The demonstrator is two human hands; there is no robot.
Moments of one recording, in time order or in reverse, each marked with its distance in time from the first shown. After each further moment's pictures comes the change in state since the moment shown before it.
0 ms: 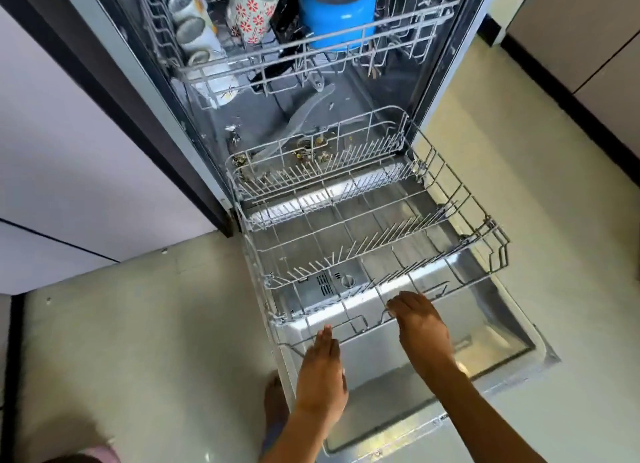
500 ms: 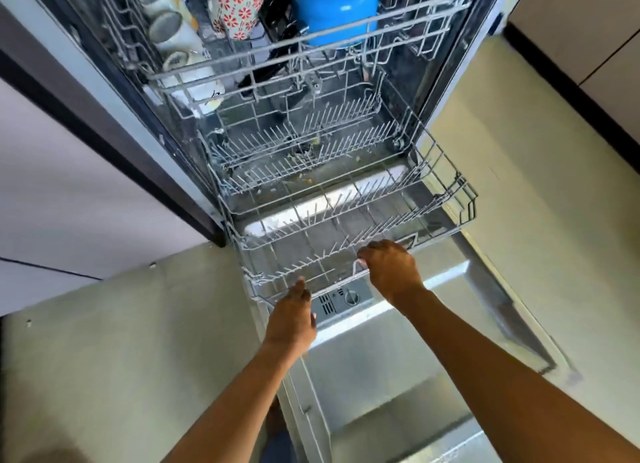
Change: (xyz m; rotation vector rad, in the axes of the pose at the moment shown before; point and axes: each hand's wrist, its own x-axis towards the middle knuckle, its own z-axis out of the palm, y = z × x) left_hand 0.110 -0.060 -0.077 -0.040 0.064 -0.017; right_hand 0.148 -0.030 0.000 -0.147 -0.239 -0.102
